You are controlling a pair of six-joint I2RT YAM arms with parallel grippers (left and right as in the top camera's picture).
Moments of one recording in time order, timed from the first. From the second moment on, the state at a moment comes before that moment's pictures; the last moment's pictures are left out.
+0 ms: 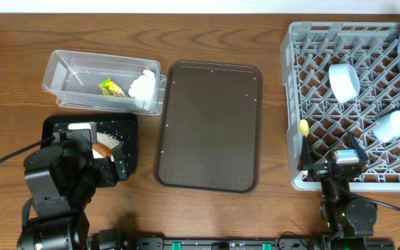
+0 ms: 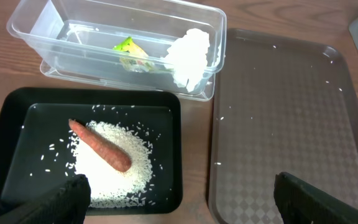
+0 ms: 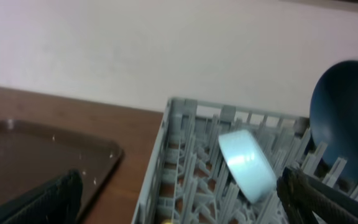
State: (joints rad) left arm 0.19 0.64 0.90 -0.98 0.23 0.02; right arm 0.05 0.08 0.01 0.08 -0.02 -0.11
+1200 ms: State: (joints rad) left arm 0.19 0.64 0.90 -0.98 0.23 0.02; right arm 0.05 0.02 0.01 -0.07 -0.03 -0.12
